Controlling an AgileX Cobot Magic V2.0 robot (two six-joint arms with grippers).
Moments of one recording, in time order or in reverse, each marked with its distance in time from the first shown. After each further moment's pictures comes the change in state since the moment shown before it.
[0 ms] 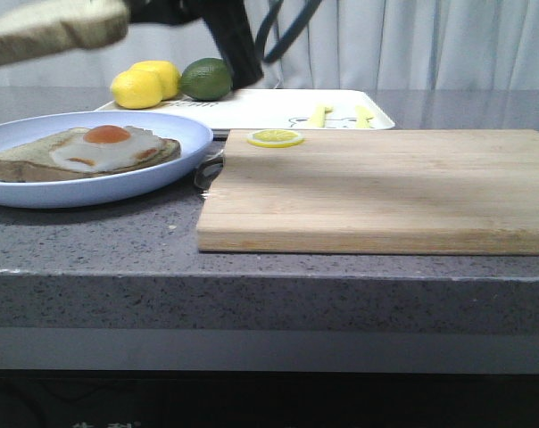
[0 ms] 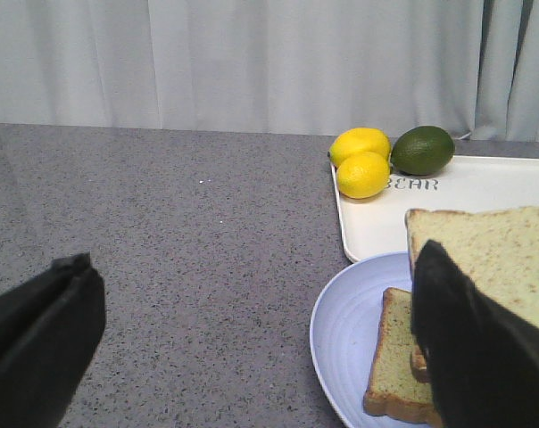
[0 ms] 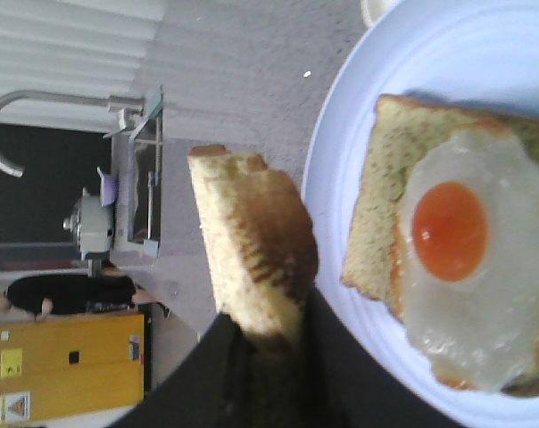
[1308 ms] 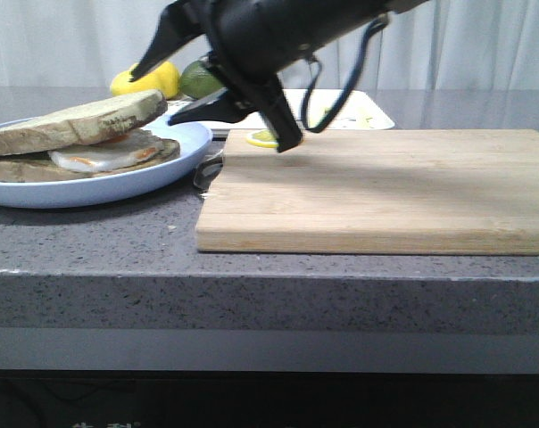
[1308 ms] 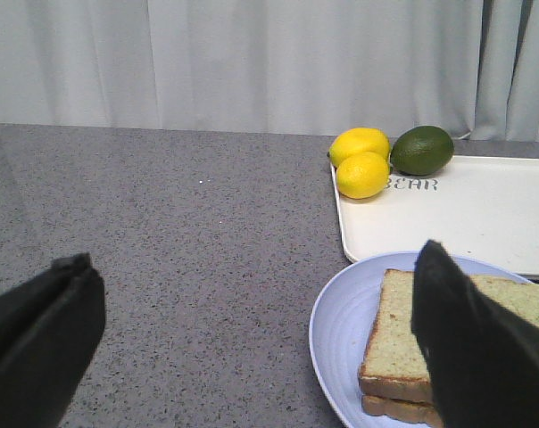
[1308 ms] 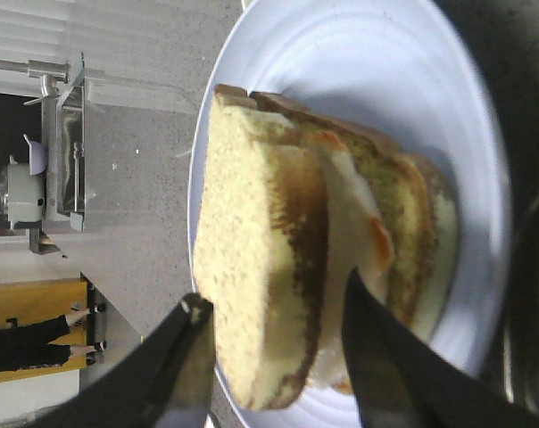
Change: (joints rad) left arm 0.000 0.000 0.000 0.000 0.000 0.000; right arm -0.102 0.023 0.075 -0.112 0.146 -0.060
